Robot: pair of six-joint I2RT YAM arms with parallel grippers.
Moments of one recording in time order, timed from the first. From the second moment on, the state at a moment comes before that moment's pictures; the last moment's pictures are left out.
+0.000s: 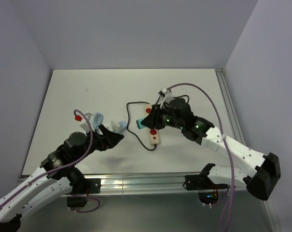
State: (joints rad) left arm -0.83 0.46 0.54 -0.38 -0.10 -0.95; right arm 0.77 1.08 0.89 -0.21 -0.23 0.64
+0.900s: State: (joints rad) left arm -0.83 1.16 0.52 0.13 0.00 -0.96; right arm 0.62 1.83 1.48 -0.60 0.26 0.46
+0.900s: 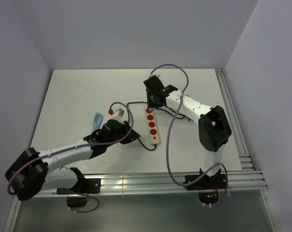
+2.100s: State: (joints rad) left arm -0.83 1.49 0.49 0.44 0.07 -0.97; right arm 0.56 1.93 1.53 -0.56 0.12 0.35
